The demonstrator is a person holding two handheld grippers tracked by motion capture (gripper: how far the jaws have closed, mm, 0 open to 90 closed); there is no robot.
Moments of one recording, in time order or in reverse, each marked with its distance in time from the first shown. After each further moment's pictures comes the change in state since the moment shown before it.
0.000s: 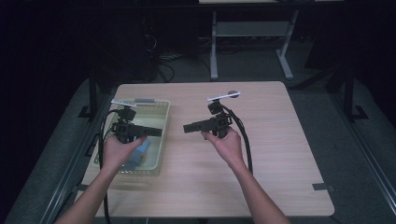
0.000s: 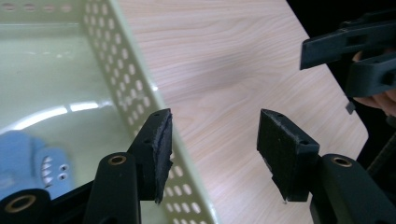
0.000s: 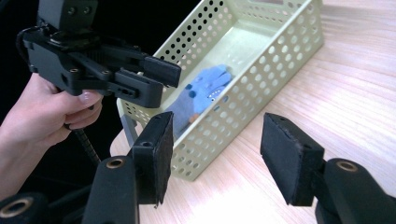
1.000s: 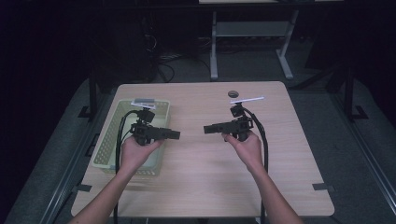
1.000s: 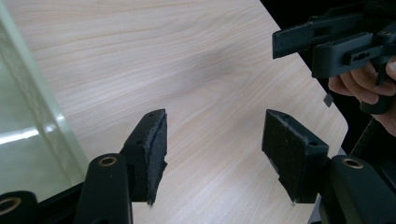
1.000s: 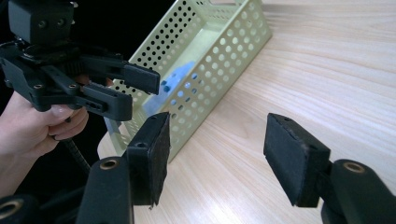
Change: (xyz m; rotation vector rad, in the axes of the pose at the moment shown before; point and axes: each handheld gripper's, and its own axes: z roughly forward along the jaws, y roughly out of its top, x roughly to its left) left arm -0.034 0.002 0.035 0.005 -0.073 0.062; right arm -0.032 -0.023 -0.045 -0.041 -0.044 0.063
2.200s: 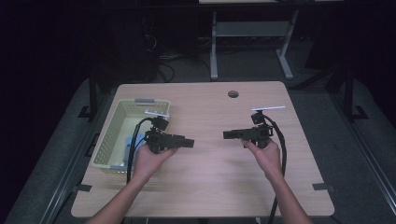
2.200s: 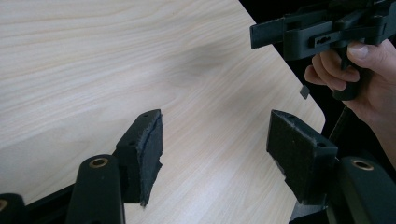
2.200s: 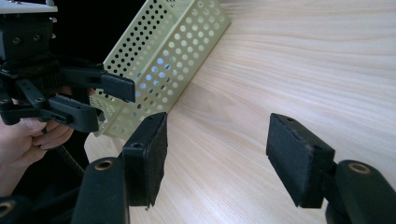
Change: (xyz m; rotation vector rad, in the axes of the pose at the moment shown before) left arm -0.021 -0.015 0.032 0.011 -0.086 0.019; right arm -0.038 -0.031 -0.039 -0.033 -0.037 0.071
